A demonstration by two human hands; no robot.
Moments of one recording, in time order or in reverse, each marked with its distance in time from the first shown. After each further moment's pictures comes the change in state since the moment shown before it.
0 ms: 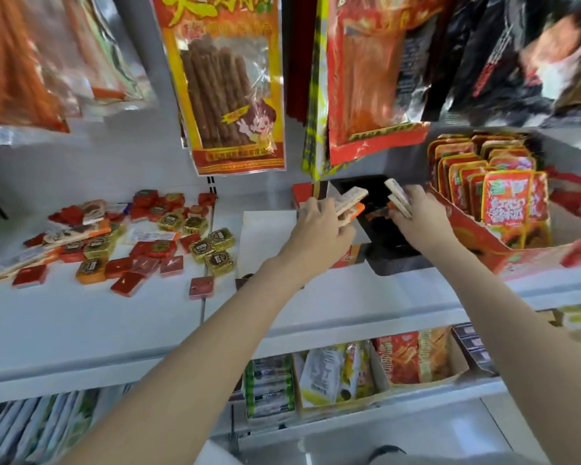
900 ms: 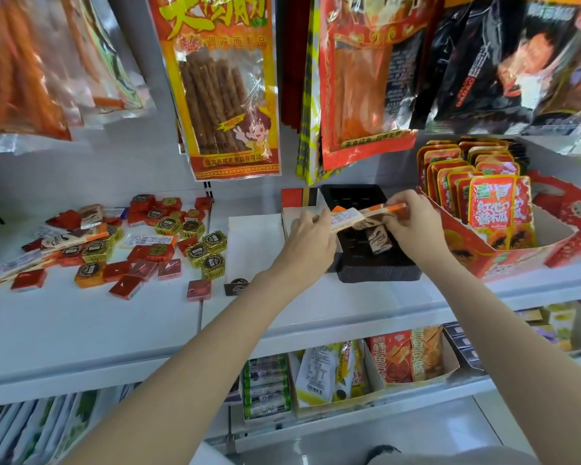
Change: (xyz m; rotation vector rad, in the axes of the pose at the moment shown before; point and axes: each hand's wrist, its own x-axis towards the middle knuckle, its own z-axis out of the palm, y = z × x) left_hand -0.009 -0.007 0.004 0.072 -0.002 0.068; right_hand -0.019 -0.007 -0.006 0.186 0.110 -0.065
